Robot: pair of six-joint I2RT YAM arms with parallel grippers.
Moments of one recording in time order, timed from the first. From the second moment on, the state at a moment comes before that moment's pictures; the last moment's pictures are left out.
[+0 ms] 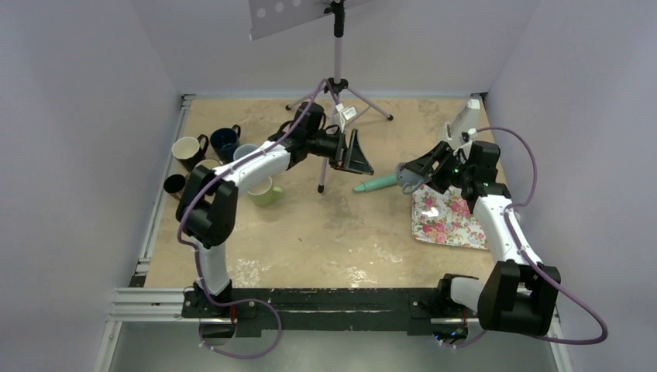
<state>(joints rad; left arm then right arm) -0.57 1.86 1.45 -0.14 0.97 -0.55 -0.13 1.18 0.82 -0.29 -0.55 0.66</state>
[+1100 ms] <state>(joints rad) -0.62 2.00 1.62 0.26 1.07 -0.92 0.02 1.21 0.77 0.23 -0.75 1.17</state>
